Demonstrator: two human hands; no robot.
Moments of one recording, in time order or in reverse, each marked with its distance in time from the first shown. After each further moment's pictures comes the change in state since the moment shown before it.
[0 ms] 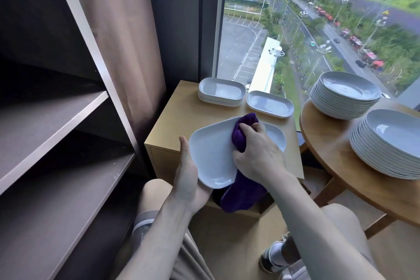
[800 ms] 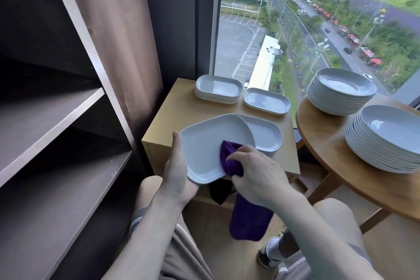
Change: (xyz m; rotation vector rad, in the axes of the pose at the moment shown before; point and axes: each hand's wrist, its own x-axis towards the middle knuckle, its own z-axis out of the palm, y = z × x) left_hand 0.003 0.010 -0.005 -0.005 0.112 0.009; right_hand -0.042 0.021 0.007 -0.073 -0.108 -0.218
